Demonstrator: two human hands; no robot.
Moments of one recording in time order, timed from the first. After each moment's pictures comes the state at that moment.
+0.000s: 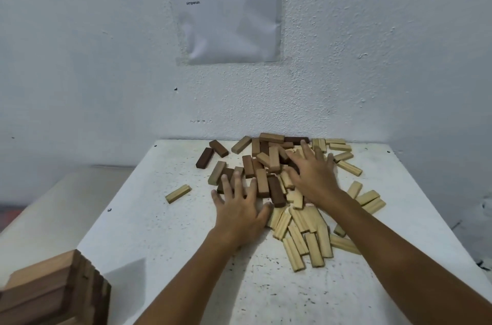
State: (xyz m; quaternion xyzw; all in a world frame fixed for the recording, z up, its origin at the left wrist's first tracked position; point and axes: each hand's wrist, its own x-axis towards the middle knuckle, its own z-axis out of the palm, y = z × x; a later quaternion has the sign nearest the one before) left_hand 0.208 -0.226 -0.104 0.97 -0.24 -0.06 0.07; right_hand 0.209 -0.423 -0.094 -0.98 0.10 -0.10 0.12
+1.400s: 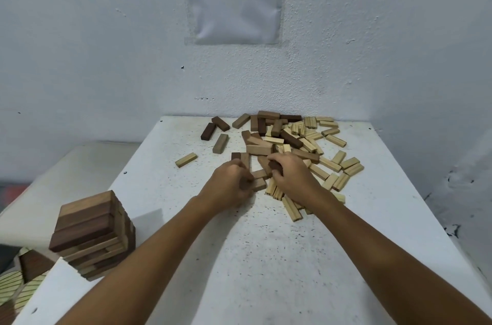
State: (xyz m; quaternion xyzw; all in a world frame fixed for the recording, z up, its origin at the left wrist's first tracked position) left_hand 0.182 -0.174 -0.081 0.89 -0.38 0.04 0.23; right_hand 0.131 -0.354 -0.084 -0.95 0.04 -0.11 0.28
